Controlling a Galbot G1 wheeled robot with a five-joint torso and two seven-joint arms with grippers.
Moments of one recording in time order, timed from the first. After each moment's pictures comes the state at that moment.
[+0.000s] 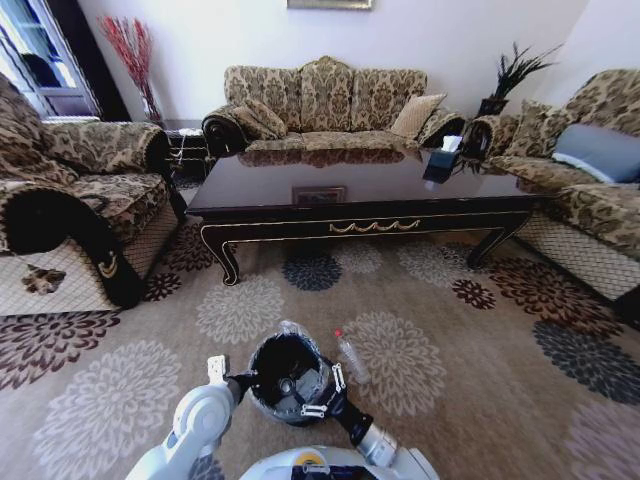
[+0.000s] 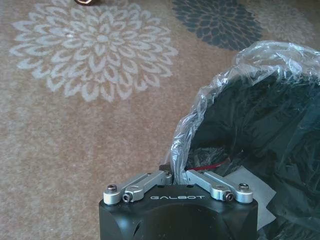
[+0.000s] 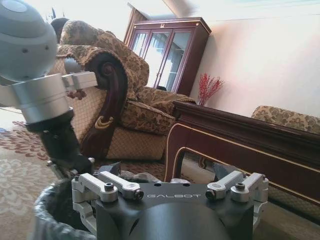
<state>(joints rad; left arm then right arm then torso) 1.44 -1.08 -0.29 -2.17 -1.14 0.74 -0.75 -1.66 1.20 0.20 1.99 -0.21 0.45 -0.20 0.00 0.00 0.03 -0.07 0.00</state>
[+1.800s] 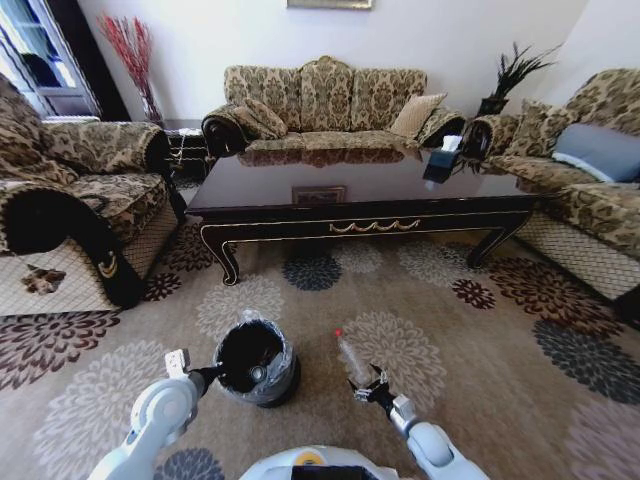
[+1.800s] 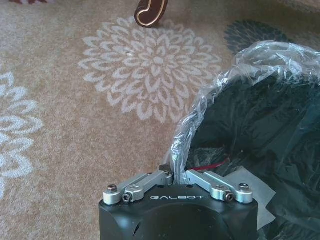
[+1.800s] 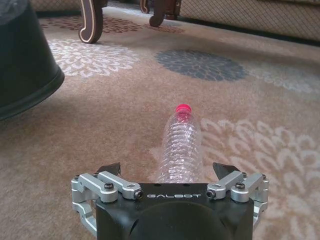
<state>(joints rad) 1.50 -1.07 -0.54 -2.14 -1.22 0.74 -0.71 -1.37 1.11 0.22 1.39 0.16 0.16 -0.15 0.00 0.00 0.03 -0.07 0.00</state>
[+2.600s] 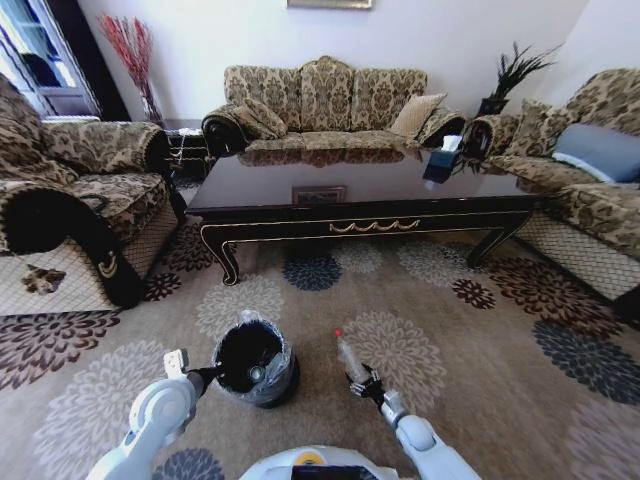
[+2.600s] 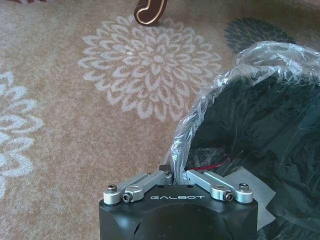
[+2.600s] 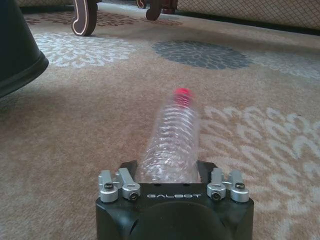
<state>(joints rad) 1.50 -1.06 -0.54 -2.14 -1.22 0.74 -0.71 -1.25 1.19 0.20 1.19 0.13 0.22 -0.19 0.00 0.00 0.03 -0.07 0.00</state>
